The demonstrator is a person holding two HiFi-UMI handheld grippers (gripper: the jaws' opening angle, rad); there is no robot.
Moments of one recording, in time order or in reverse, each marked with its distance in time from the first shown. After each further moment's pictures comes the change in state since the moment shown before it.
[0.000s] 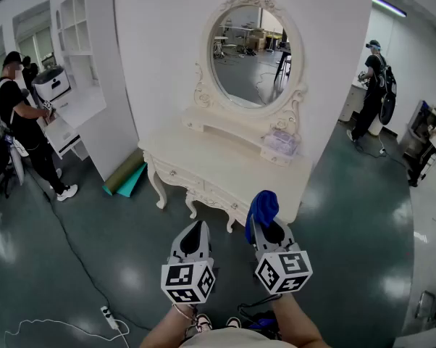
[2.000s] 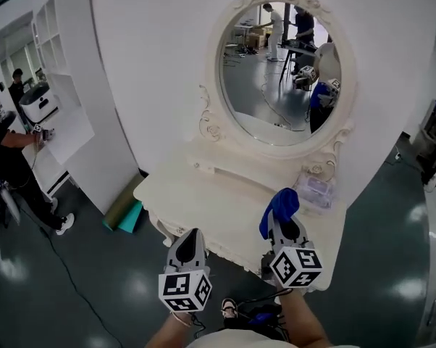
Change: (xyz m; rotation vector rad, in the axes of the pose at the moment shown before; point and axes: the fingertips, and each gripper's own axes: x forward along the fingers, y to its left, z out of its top) left arm 0.276 0.168 0.048 0.045 0.025 0.027; right arm 0.319 -0.121 0.010 0.122 -0.066 -0.126
